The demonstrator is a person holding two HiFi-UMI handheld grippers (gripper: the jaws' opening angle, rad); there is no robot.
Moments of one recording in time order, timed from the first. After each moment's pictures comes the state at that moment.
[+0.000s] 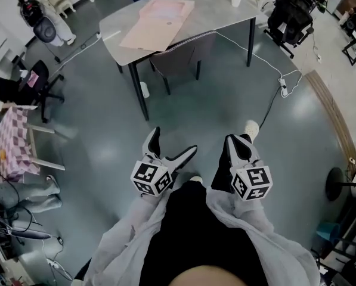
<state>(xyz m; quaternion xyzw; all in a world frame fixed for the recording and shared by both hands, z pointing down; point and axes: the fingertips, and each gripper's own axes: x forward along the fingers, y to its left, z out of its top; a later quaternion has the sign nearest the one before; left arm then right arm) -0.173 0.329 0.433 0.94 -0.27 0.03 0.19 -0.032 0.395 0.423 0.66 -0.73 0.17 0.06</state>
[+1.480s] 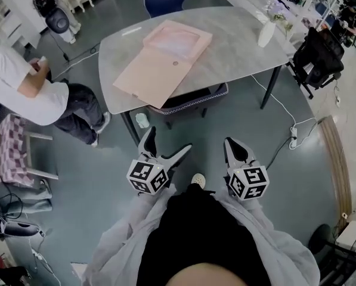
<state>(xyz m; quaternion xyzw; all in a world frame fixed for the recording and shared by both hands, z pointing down) -0.027 -0.013 0.444 0.91 -0.37 0.01 0.19 0.132 0.037 0.453 0.59 -0.78 0.19 0.07</state>
